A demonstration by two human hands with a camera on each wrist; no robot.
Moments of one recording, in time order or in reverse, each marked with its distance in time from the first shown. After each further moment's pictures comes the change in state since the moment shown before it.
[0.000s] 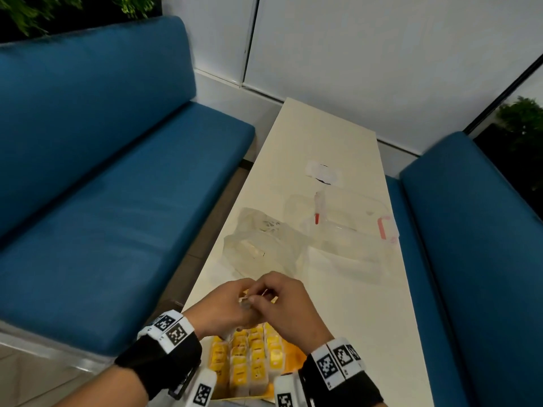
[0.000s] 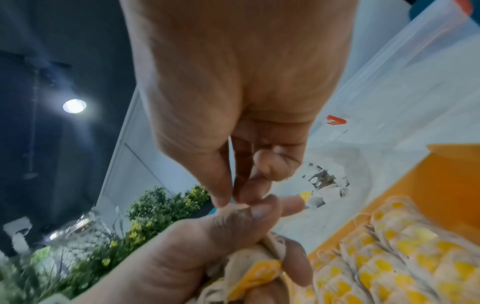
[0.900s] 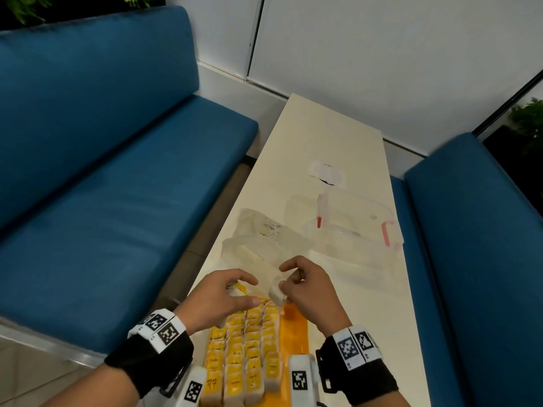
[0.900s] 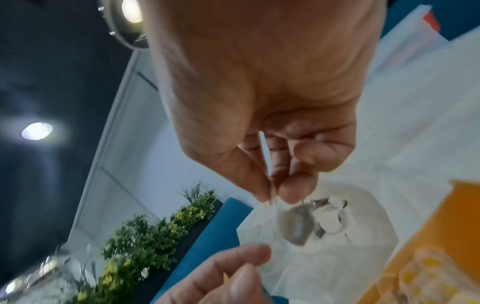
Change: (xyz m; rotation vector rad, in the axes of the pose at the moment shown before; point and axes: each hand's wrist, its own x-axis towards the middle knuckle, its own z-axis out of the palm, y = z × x) left_hand 0.017 -0.010 -0.016 0.074 0.238 0.025; right_hand 0.034 0.025 -0.039 0.022 0.113 0.250
